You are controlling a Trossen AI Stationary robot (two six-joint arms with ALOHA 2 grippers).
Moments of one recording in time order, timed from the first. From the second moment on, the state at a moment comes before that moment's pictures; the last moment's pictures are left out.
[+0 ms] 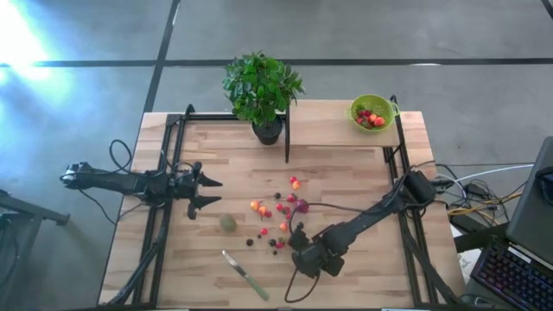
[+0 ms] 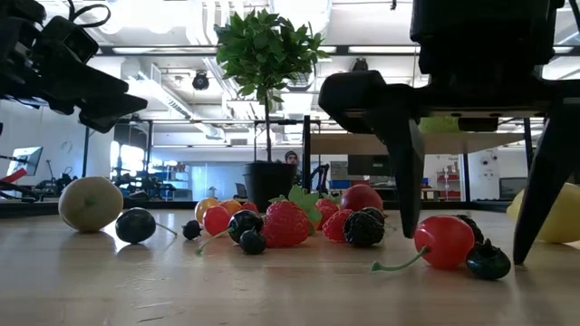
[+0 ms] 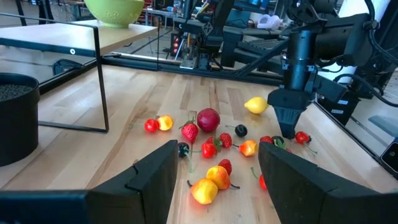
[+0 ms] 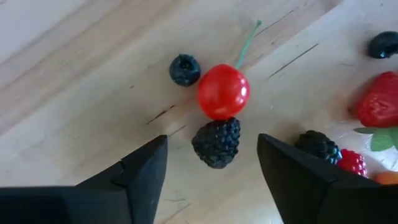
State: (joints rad) left arm -0.17 0.19 0.03 -0.01 -0.18 -0.16; right arm 0.51 2.03 1.37 -0.64 0.03 -0.45
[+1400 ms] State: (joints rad) left arm -0.17 0.19 0.03 -0.01 -0.18 -0.16; right arm 0.51 2.03 1.37 -0.64 0.02 -0.40
